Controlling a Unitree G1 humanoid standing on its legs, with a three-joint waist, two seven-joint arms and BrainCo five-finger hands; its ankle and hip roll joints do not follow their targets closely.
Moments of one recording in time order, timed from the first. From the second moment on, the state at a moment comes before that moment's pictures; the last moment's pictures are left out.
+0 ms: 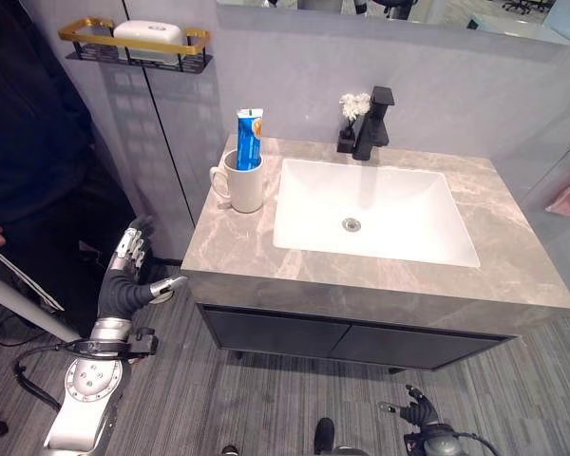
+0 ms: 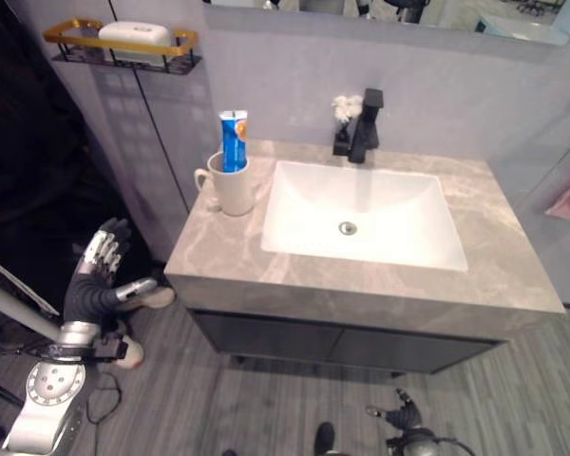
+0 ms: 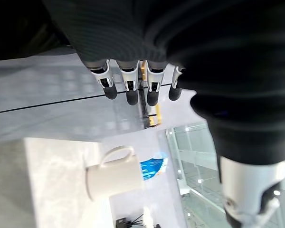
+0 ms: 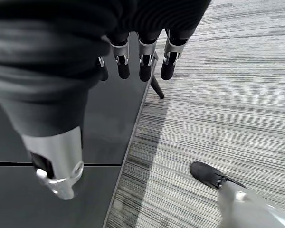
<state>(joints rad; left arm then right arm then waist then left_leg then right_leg) 0.18 0.54 0.05 -0.19 -0.32 -0.29 0.10 0.04 -0.29 0.21 1.04 0.07 -0.12 -0.16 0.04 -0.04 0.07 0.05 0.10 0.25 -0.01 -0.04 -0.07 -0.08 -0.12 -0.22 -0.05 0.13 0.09</state>
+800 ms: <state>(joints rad) -0.05 0.46 -0.06 -0.06 -0.47 -0.23 0.12 0.03 -0.32 0.29 1.07 -0.03 -0.08 -0.15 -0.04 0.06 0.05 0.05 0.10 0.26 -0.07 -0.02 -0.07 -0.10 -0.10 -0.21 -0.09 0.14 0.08</state>
